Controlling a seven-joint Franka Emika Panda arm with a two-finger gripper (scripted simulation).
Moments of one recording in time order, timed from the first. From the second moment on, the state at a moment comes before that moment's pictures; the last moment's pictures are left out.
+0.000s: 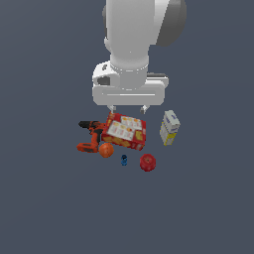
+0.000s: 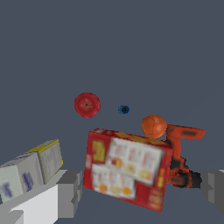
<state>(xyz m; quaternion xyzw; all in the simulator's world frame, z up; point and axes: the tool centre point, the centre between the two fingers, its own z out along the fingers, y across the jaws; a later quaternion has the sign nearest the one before) -0.002 0.005 0.309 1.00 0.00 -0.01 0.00</state>
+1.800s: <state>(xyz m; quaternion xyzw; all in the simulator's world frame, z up) 0.046 0.051 0.182 0.98 0.19 -0.01 0.01</state>
